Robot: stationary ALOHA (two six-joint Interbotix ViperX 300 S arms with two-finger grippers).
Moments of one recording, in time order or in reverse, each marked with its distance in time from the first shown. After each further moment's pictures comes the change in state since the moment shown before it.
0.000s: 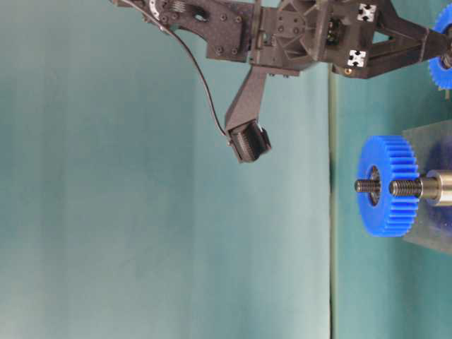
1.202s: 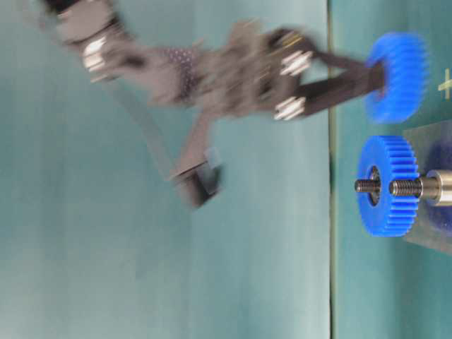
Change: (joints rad) left arm 0.028 -0.057 0.025 -0.002 -0.003 -0.048; right arm 0.023 0.006 -0.264 0.017 0.305 0.040
